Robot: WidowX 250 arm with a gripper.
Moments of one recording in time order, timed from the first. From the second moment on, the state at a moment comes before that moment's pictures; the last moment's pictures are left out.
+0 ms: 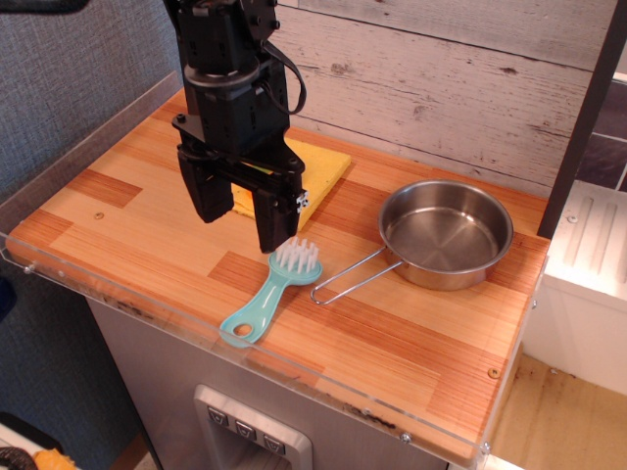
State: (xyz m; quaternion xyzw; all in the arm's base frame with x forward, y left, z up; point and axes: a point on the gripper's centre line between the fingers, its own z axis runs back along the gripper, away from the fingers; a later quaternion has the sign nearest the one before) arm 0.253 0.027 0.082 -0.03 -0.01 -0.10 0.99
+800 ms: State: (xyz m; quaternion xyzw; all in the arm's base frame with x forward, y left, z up) arm 0.295 -0.005 0.046 -0.03 0.00 -0.10 0.99
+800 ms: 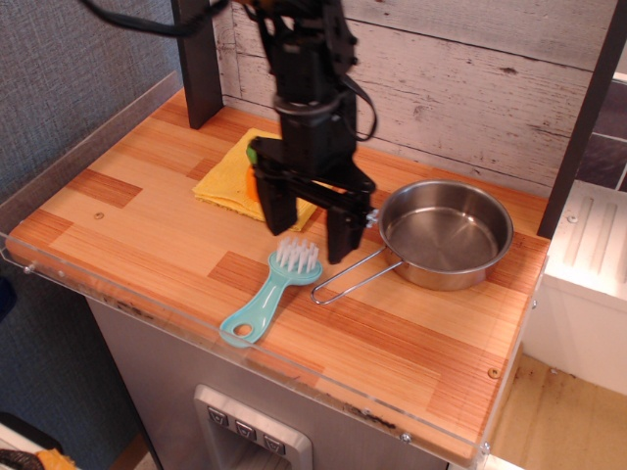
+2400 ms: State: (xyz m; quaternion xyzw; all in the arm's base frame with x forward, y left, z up) arm 0.363 -0.033 0.006 -0.02 -0.05 -0.09 0.99
